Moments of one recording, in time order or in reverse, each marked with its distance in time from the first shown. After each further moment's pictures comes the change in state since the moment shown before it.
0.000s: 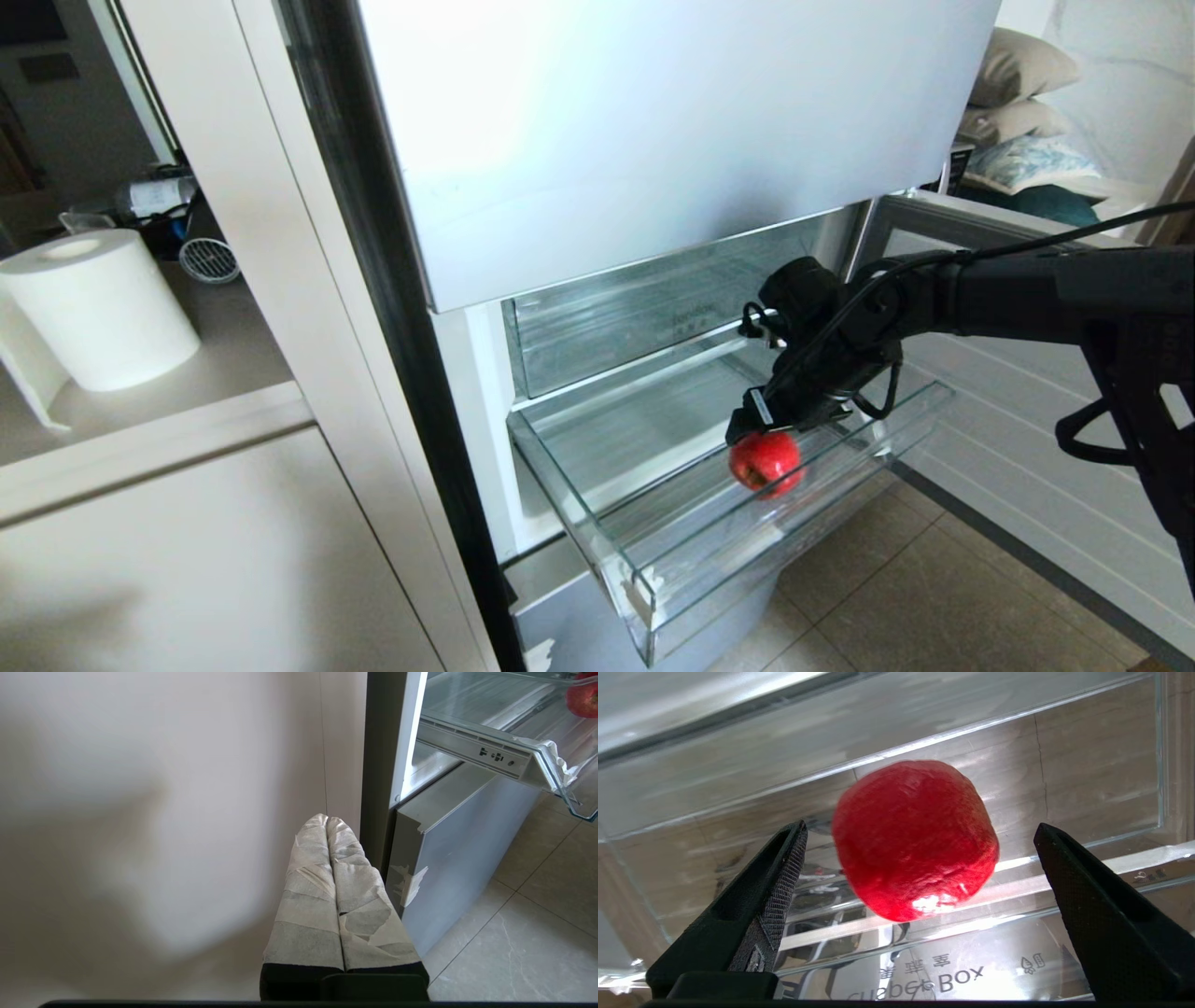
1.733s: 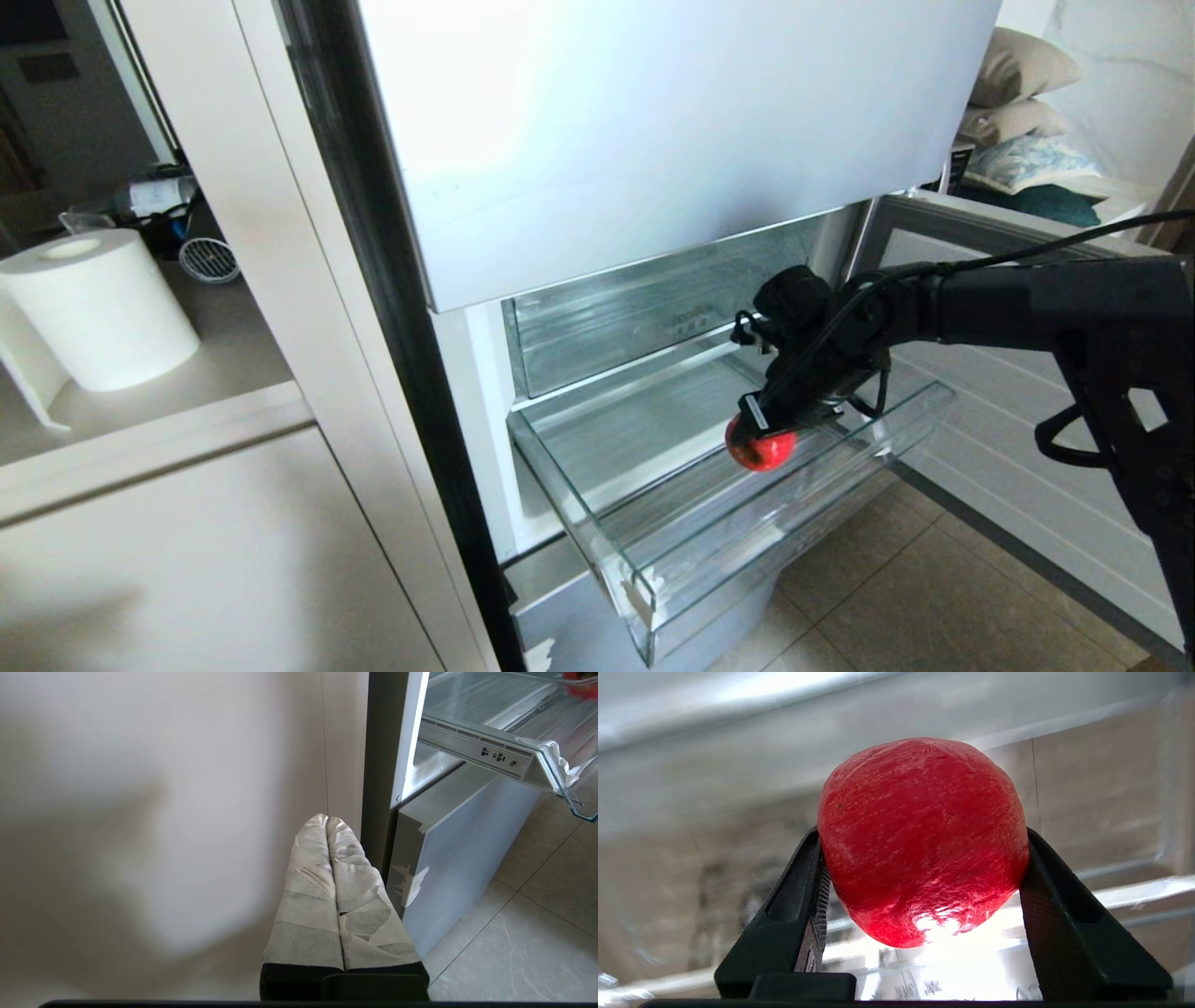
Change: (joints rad) left arm 0.000 0.000 0.000 0.000 0.000 0.000; right arm -0.004 0.031 -0.013 -0.041 0.006 -0.049
